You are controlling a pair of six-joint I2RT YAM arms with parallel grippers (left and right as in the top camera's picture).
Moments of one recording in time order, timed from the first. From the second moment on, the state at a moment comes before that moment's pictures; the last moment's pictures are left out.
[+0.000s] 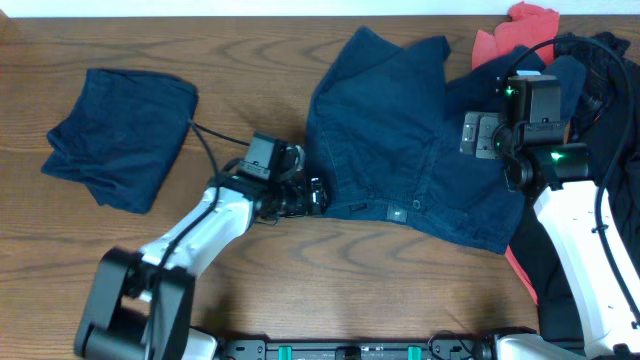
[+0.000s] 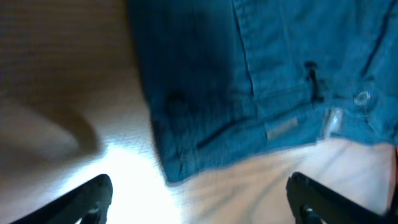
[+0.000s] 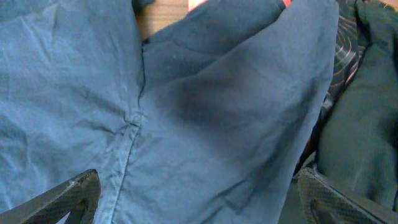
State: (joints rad) left arm -0.37 1.61 0.83 -0.39 0.42 -0.46; right arm 0.09 1.37 1.15 -0.67 0.22 0.13
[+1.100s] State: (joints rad) left arm 0.06 1.44 1.00 -0.46 0.17 -0.41; right arm 0.09 1.37 1.15 -0.71 0.22 0.13
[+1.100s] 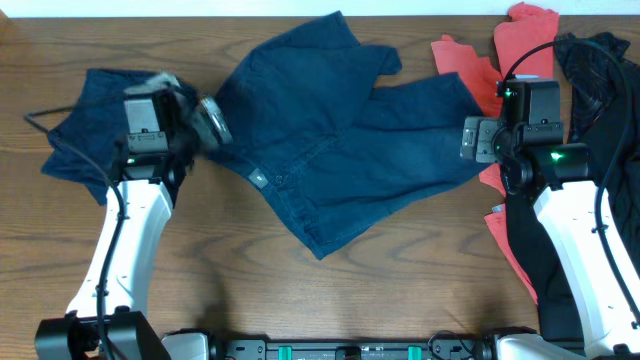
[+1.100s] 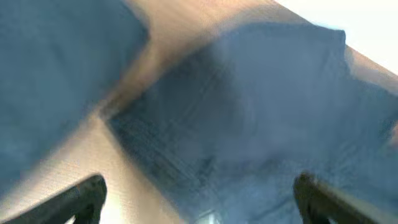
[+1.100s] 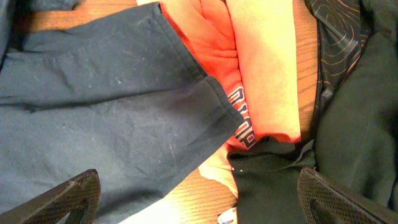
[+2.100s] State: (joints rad) left arm -0.59 1.44 0.75 -0.57 0.41 -1.23; right arm 0.09 1.37 1.15 -0.75 0.22 0.15
